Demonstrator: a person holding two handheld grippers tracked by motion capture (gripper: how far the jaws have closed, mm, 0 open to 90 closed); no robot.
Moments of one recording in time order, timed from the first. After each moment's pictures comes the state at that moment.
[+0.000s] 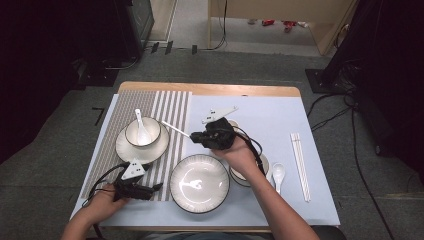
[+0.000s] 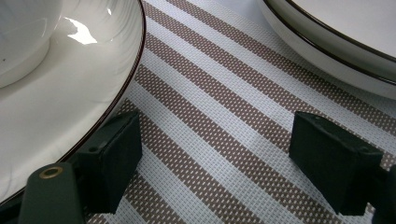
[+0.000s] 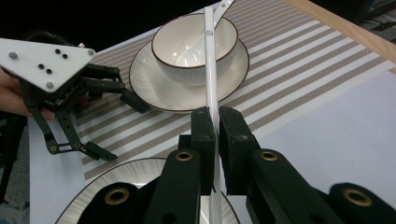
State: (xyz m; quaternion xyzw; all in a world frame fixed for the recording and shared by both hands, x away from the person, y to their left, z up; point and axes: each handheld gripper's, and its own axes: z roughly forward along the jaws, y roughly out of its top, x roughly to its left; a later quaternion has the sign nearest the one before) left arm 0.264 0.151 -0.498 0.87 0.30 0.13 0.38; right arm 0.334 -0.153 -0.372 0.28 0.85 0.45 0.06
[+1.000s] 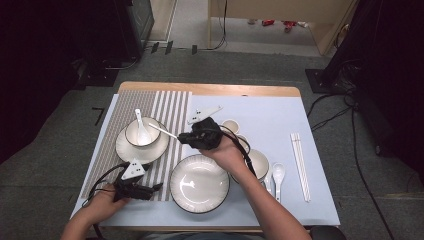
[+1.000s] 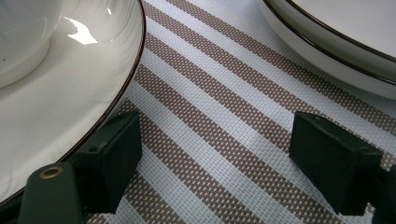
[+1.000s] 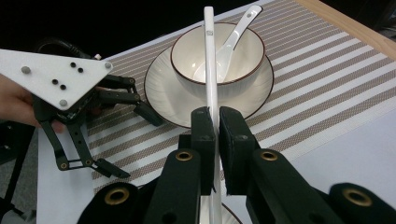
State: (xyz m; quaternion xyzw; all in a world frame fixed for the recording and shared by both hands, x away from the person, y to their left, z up) left arm 0.264 0.151 -0.498 0.87 0.30 0.13 0.38; right arm 0.337 -0.121 -0.371 0.25 0.86 0.45 0.05
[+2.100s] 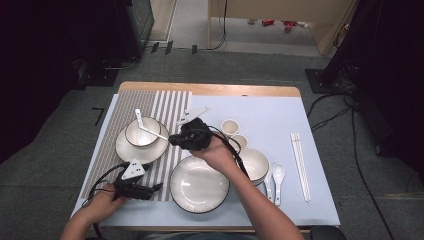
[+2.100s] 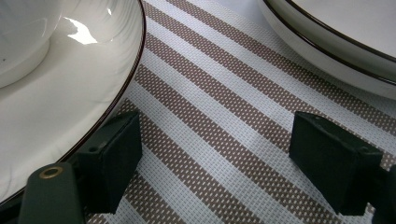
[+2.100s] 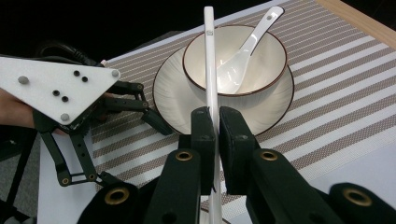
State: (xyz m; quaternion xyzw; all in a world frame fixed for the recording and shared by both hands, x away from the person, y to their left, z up) left arm 0.264 0.151 -0.498 0.87 0.30 0.13 0.38; right arm 0.340 -0.094 -0.376 0.24 0.86 0.44 0.04
